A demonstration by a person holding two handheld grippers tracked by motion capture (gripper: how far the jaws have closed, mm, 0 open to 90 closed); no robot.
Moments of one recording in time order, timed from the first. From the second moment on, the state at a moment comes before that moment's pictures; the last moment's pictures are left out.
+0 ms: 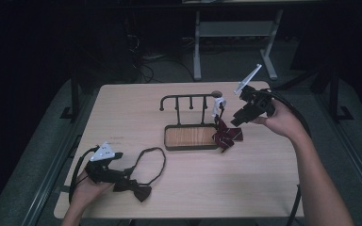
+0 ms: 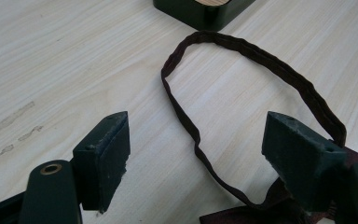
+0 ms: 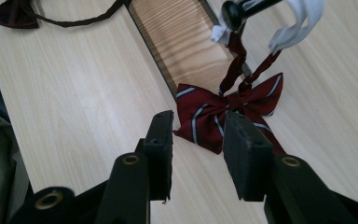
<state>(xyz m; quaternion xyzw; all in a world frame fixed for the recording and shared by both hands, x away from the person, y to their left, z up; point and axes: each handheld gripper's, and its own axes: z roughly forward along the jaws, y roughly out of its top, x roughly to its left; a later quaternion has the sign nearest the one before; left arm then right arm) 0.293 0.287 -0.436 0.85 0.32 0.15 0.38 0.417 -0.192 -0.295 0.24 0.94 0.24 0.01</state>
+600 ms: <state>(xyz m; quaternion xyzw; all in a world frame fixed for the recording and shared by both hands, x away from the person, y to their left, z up) 0.293 0.285 -0.438 0.85 0.32 0.15 0.38 0.394 -0.203 -0.322 0.23 0.94 0.25 0.01</state>
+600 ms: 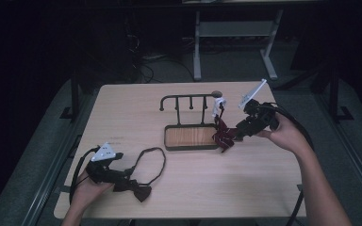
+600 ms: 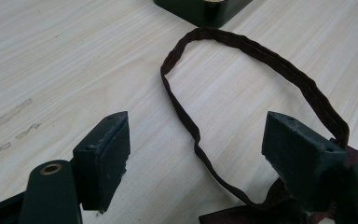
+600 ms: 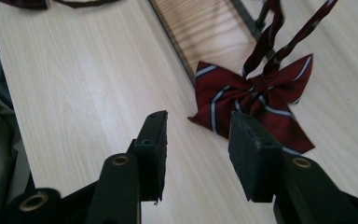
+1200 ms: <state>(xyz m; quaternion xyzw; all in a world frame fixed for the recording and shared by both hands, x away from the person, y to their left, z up) 0.293 0.283 -0.440 0.86 0.32 0.14 0.37 0.372 -0.219 -0.355 0.23 0.94 0.26 0.00</state>
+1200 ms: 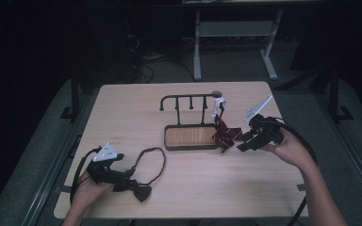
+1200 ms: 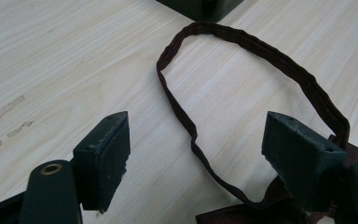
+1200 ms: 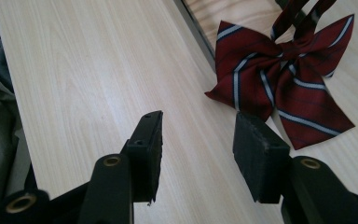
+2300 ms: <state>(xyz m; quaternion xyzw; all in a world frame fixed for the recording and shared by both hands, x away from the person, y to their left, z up) 0.293 0.279 -0.443 0.87 0.32 0.14 0.36 0.342 -0.222 -0.393 0.25 0.93 0.26 0.00</state>
